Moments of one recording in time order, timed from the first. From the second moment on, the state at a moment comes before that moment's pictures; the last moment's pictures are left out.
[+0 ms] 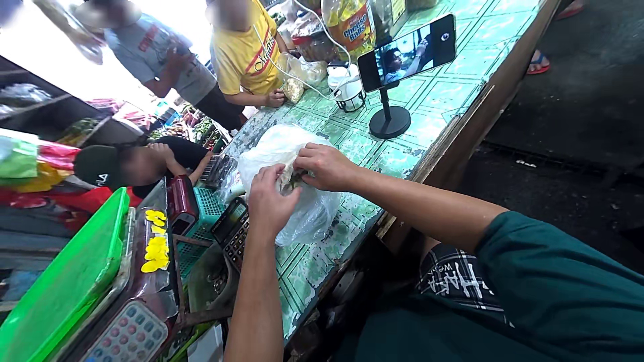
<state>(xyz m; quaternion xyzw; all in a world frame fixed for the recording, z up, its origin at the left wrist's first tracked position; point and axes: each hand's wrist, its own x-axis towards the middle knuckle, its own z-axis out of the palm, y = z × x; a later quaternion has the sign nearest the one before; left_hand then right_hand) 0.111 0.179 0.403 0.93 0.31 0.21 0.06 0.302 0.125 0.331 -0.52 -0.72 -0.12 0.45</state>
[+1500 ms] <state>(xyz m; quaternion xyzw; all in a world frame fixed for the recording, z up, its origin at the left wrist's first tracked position) 0.134 0.204 0.392 0.88 0.35 0.32 0.04 0.315 0.105 0.356 -0.56 -0.61 0.12 0.54</state>
